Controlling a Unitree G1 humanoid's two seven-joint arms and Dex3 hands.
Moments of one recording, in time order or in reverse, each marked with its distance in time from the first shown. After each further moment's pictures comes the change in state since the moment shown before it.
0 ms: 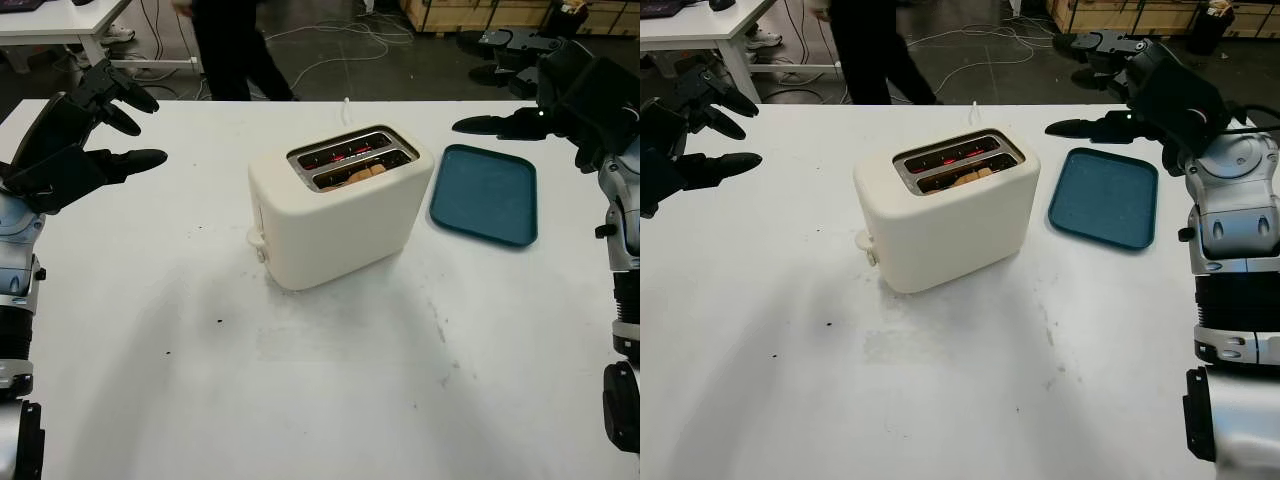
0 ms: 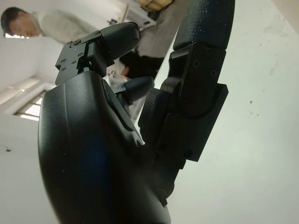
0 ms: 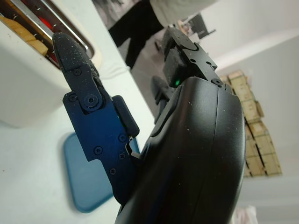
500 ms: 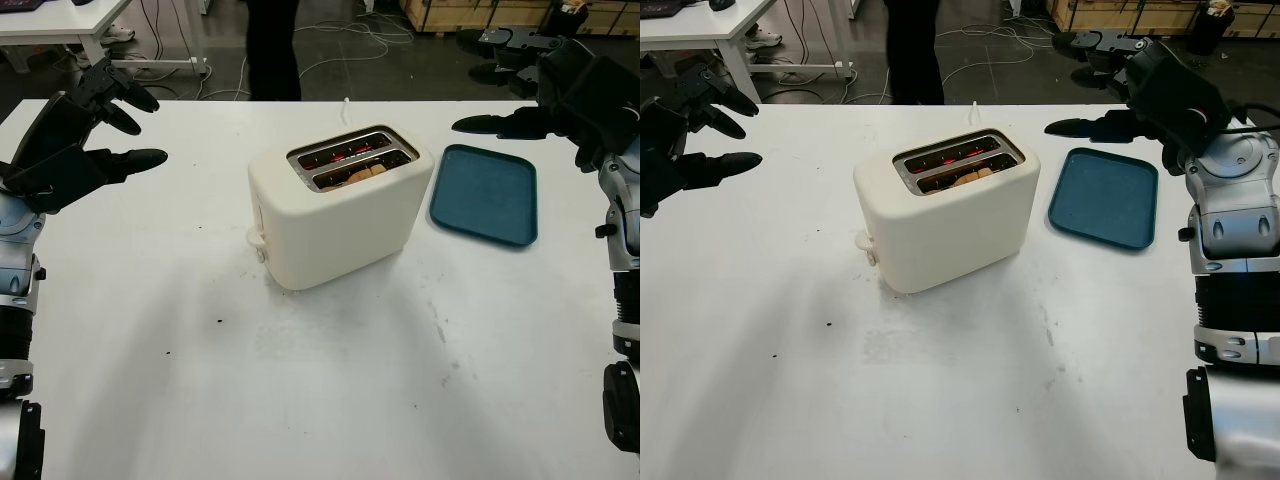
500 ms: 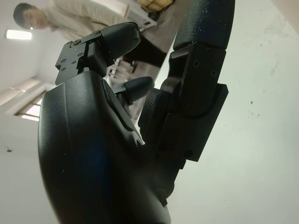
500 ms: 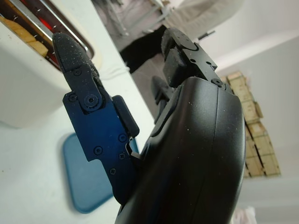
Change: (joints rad) left arm 0.000 0.000 0.000 -0.002 0.001 -0.002 0.001; right arm 0.000 0.000 0.000 -0.003 -0.005 -0.003 0.000
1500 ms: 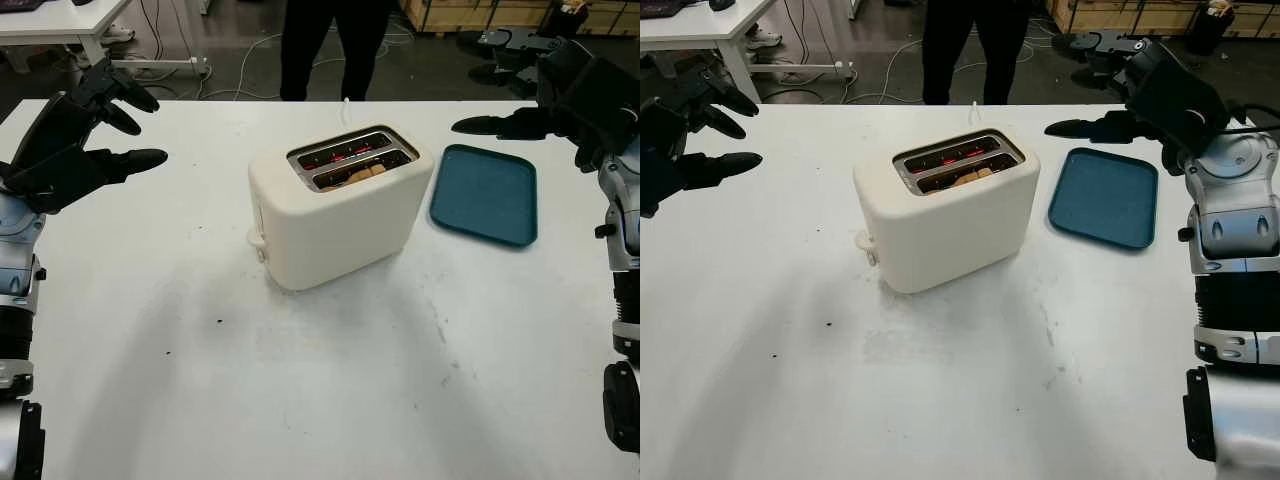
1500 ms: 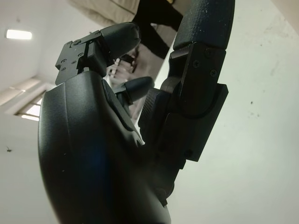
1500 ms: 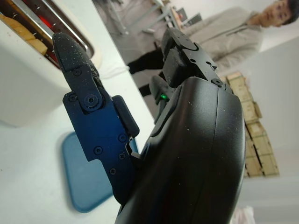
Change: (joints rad) left arm 0.000 -0.001 0.000 0.000 0.000 0.000 0.002; right arm -0.001 0.000 0.002 0.006 0.000 -0.007 0.001
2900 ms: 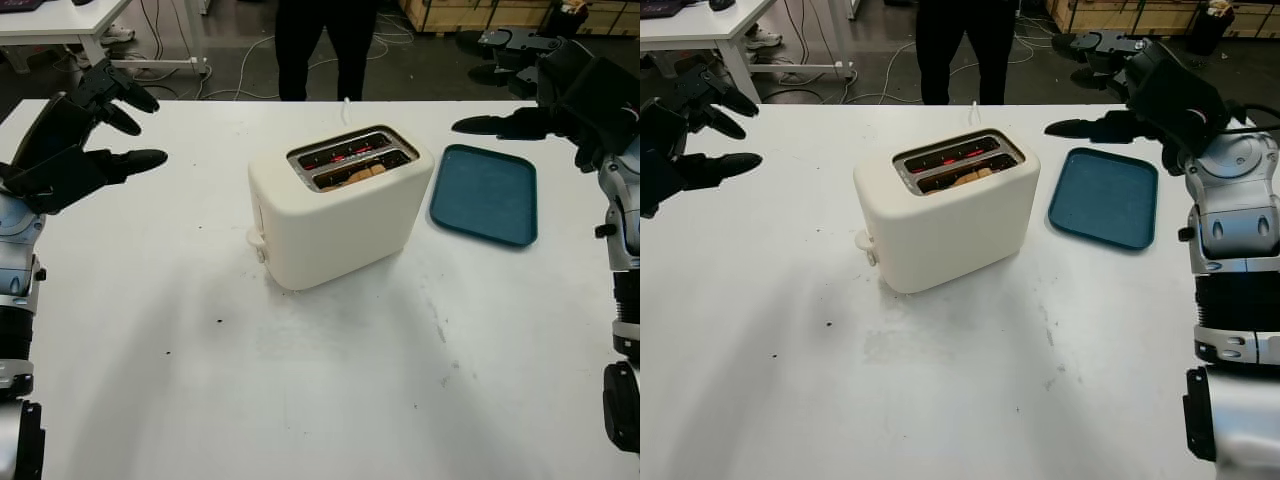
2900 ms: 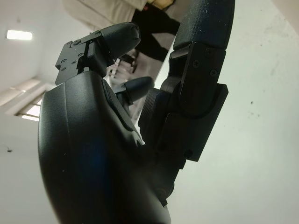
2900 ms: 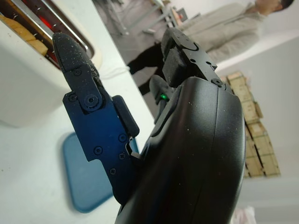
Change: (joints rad) left arm 0.000 0.000 0.000 0.006 0.000 -0.009 0.000; right arm 0.000 0.000 -0.001 0.000 0.001 0.002 0.001
